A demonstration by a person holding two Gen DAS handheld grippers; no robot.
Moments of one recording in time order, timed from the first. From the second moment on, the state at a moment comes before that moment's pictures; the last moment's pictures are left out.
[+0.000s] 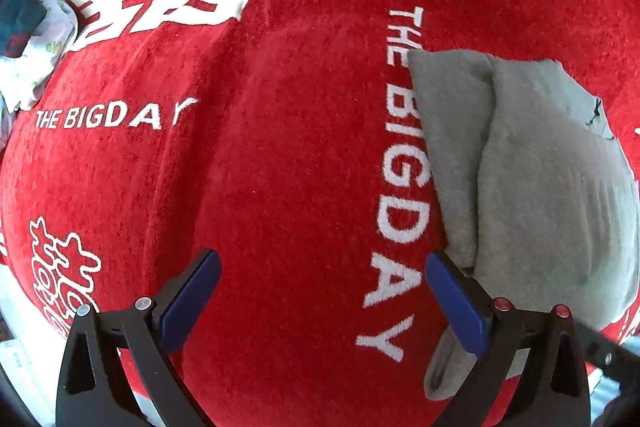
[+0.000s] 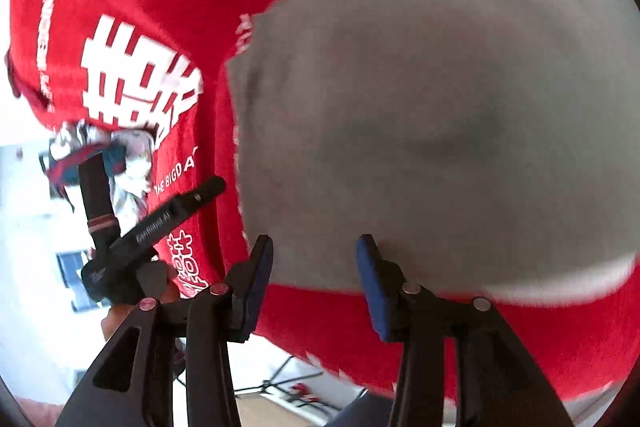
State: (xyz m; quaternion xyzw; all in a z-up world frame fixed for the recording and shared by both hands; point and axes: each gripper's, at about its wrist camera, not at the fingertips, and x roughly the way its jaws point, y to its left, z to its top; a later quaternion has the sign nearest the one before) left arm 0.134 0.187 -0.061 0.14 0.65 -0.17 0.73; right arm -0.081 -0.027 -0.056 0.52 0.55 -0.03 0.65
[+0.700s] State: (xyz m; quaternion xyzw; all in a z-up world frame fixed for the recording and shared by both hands) left arm 0.126 0.172 -0.065 0.05 0.68 -0.23 0.69; right arm -0.123 -0.031 -0.101 0.70 0.41 -0.10 0.58
